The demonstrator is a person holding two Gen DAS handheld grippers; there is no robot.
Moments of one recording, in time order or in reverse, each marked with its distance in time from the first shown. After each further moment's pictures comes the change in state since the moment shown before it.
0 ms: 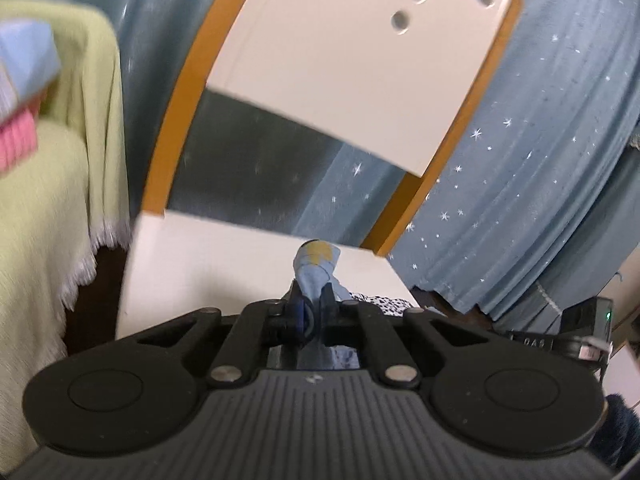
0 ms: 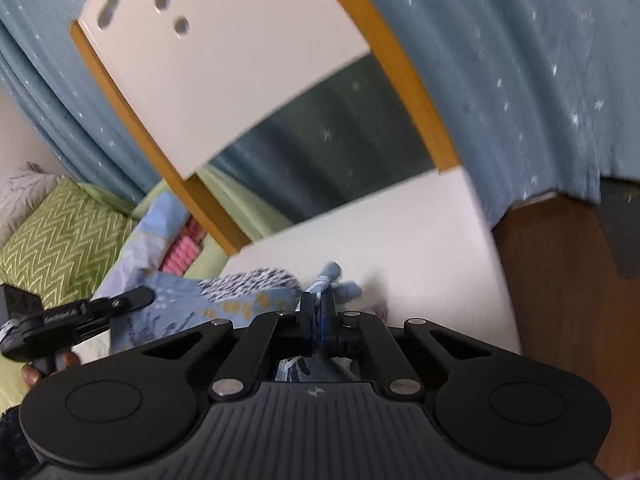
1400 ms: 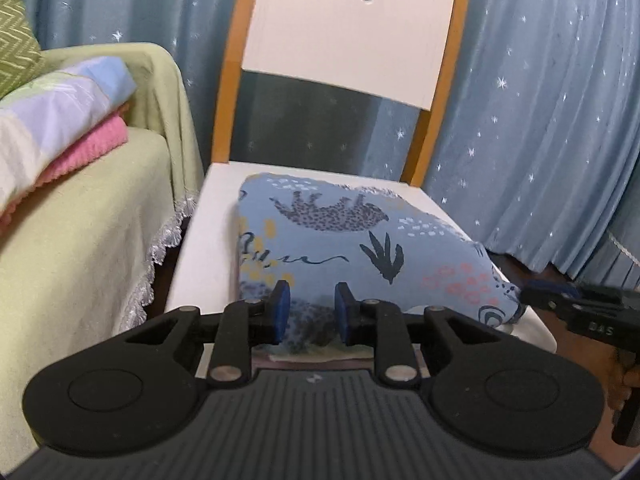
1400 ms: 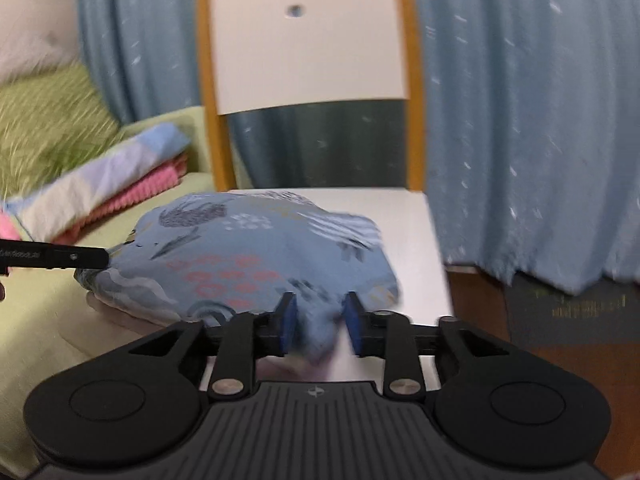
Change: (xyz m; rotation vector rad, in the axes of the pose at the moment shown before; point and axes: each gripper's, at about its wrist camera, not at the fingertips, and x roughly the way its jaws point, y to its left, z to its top) left arm -0.096 -0.086 -0.123 0.140 -0.023 0.280; right arm -0.102 0.059 -0.114 -0.380 -0.066 -0.244
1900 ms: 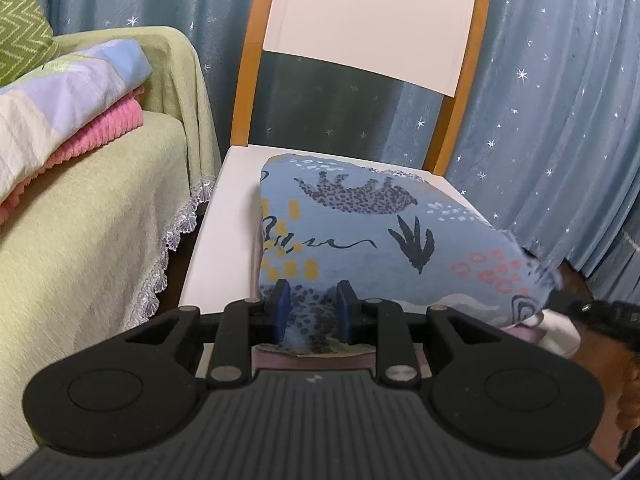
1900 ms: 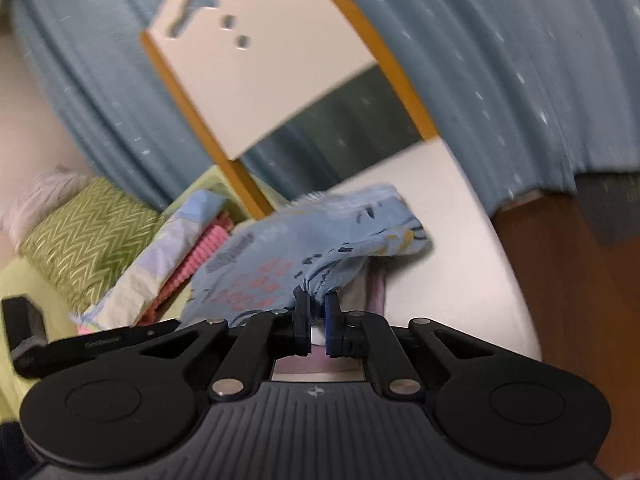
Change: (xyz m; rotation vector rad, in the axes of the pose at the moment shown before) left arm 0.027 0.019 -0.005 -0.021 0.040 0.050; right arm 0.000 -0.045 -0.019 0.360 -0.046 0.280
